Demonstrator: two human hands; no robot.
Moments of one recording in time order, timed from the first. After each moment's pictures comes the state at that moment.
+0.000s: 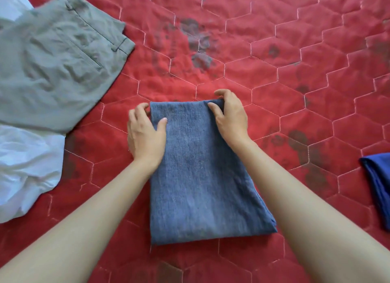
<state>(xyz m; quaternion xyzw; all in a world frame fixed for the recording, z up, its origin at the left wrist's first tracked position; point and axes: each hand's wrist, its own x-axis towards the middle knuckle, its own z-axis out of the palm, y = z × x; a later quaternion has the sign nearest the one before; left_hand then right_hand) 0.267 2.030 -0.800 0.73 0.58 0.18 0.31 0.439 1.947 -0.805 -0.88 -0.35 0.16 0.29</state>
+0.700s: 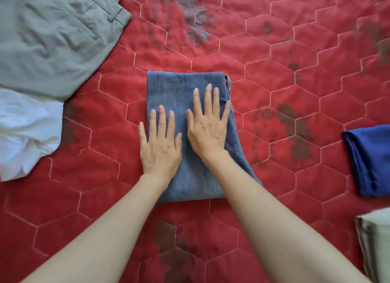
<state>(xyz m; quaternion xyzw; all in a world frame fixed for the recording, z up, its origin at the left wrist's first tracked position) 0.218 1.929 -0.834 0.90 0.43 -0.02 0.12 0.347 1.894 -0.829 -0.90 -0.43 0.05 0.04</state>
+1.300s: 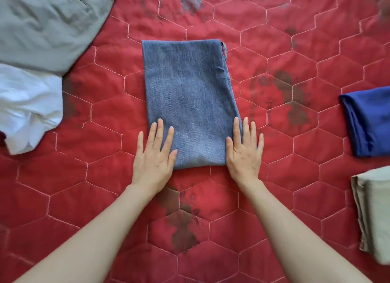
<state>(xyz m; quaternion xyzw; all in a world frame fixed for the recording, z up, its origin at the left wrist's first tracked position) 0.136 1.878 -0.835 0.94 0.31 -0.08 0.12 0.320 1.726 -0.844 -0.94 -0.33 0.09 0.04</state>
